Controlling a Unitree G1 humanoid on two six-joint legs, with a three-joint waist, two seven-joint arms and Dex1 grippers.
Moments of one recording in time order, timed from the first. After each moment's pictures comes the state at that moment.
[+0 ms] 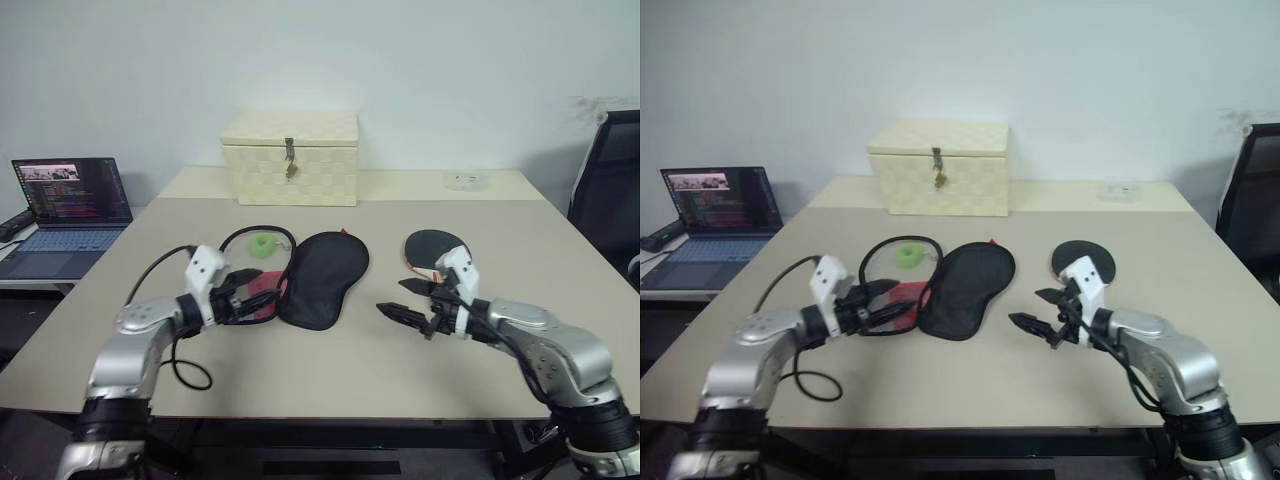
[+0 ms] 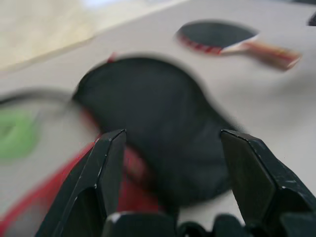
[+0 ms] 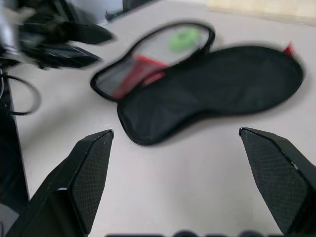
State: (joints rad) left arm -0.41 0.65 0.21 0.11 -0.32 0.38 -0.97; right arm -0.51 -0.48 0.07 -0.23 0.55 0.84 0.60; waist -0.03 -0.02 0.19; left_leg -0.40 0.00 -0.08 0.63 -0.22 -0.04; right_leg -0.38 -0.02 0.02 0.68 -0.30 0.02
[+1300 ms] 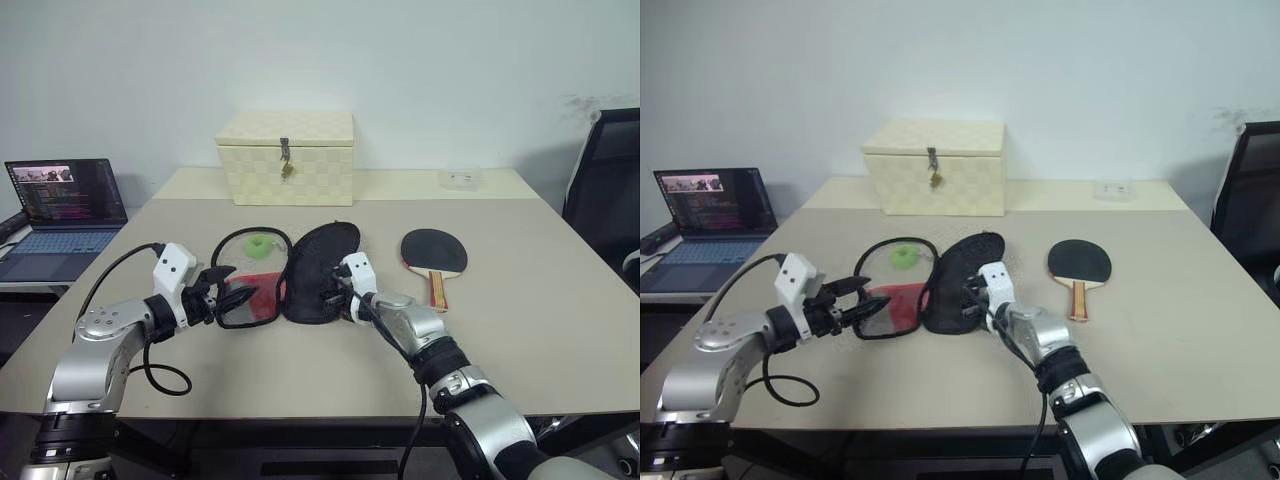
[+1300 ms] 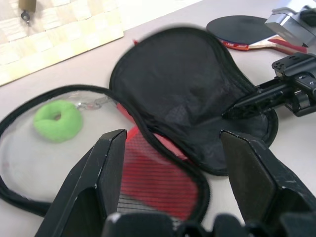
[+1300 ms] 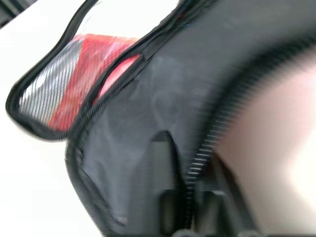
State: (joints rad) left arm -0.37 0.71 0.24 0.01 -0.36 0.41 -0.89; right arm -0.91 0.02 0.06 0.67 0.22 0.58 0.44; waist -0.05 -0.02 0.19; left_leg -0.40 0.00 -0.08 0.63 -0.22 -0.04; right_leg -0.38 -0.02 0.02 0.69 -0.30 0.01
